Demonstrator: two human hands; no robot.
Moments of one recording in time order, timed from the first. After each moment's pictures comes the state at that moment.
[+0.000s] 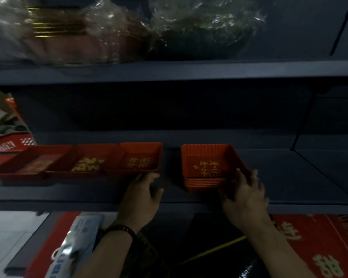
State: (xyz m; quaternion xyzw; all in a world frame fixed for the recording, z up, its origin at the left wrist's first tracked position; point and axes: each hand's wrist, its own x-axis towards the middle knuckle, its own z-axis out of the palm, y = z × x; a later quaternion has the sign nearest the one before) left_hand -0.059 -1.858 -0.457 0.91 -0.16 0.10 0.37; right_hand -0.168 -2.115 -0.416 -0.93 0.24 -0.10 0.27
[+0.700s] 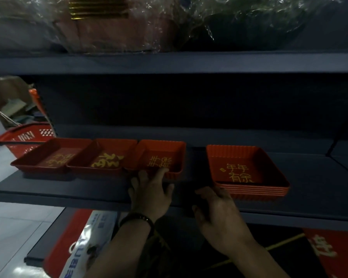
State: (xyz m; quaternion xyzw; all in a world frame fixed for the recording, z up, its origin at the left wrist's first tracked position) left_hand -0.030 -1.833 -0.450 0.97 -0.06 0.06 0.24; right_hand -0.129 -2.016 -0.440 -0.95 -0.02 -0.14 0.27
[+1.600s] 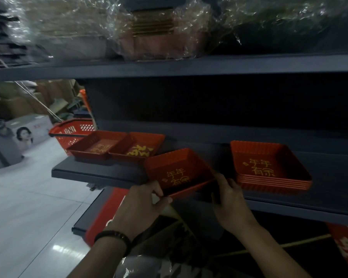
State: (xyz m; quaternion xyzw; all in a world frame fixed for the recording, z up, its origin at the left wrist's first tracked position) left_hand -0.120 -1.726 -0.429 0.94 -0.11 0.10 0.32; right_hand -0.123 -1.989 -0.461 -0.94 -0.01 -0.12 0.31
